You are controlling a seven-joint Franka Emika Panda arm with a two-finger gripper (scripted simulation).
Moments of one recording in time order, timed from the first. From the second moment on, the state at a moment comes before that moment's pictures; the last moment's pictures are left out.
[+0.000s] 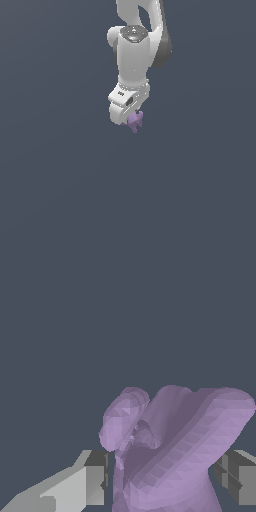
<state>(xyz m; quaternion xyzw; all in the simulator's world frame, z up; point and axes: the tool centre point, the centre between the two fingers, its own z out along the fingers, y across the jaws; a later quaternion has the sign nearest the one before) -0.070 0.014 0.220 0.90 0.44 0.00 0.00</state>
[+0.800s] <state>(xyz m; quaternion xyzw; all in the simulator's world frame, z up) -0.116 0.047 0.364 0.90 0.44 0.00 0.00</state>
